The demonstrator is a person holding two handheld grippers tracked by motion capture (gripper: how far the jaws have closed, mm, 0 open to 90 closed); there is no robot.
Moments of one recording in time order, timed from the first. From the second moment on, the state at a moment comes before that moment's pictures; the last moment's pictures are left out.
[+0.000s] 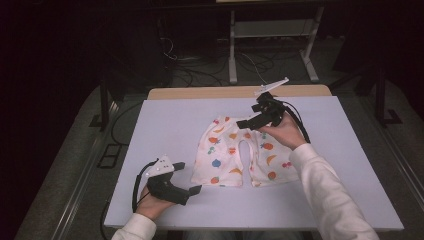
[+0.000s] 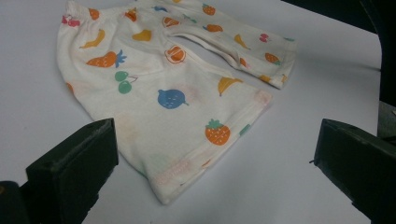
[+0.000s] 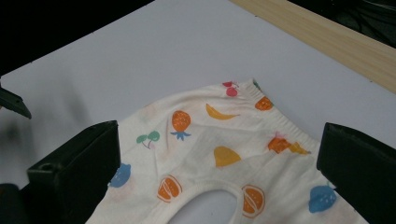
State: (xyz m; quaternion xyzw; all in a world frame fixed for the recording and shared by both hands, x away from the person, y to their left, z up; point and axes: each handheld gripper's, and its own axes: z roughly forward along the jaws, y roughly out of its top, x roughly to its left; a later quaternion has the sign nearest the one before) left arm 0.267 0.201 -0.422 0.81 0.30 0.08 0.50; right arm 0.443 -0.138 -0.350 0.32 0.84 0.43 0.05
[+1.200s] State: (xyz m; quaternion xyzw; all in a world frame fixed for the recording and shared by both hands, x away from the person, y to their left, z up) left arm 0.266 0.203 -0.422 0.80 0.30 0.08 0.51; right arm 0.494 -0.082 -0.383 0.33 0.84 0.42 0.01
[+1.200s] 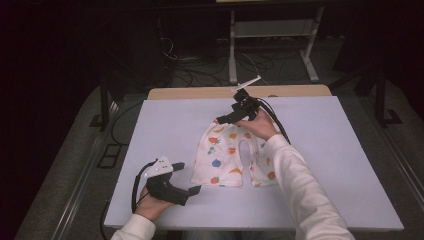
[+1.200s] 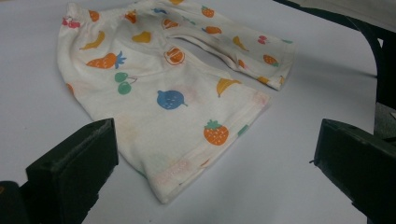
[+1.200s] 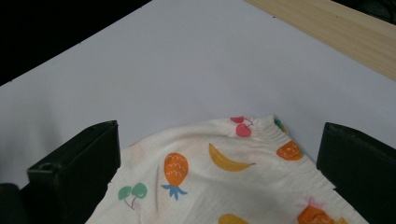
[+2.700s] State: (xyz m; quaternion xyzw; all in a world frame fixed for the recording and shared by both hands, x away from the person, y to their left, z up) left arm 0.267 0.201 -0.423 0.81 0.29 0.08 0.50; right arm 0.552 -0.072 -0.429 0.36 0.84 0.41 -0.03
